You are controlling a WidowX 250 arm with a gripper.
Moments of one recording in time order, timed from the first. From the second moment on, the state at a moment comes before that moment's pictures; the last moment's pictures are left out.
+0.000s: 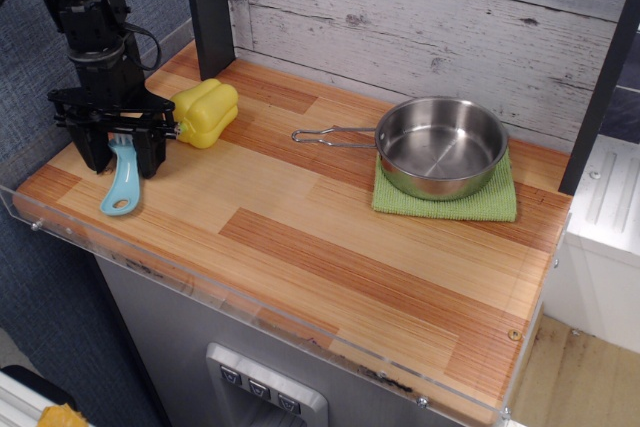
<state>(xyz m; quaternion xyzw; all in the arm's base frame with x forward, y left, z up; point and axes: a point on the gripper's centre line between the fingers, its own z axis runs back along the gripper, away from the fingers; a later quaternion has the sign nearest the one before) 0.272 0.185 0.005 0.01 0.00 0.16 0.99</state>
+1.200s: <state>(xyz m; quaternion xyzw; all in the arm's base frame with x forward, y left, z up) 0.288 0.042 0.070 0.00 -0.04 0.09 0.99</state>
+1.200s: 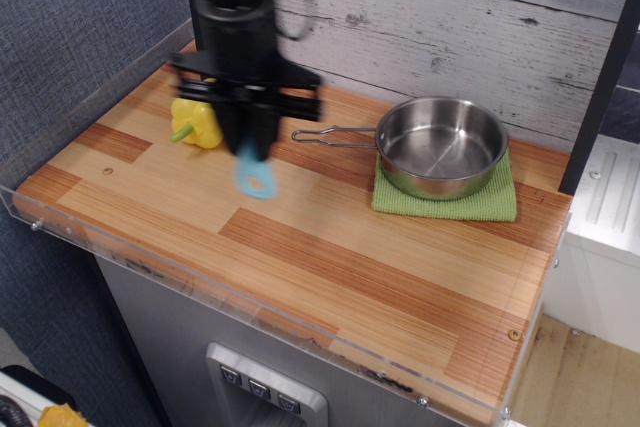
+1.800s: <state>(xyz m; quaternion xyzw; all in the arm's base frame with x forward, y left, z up) 0.296 -0.086 0.026 0.02 0.02 -0.07 1.00</state>
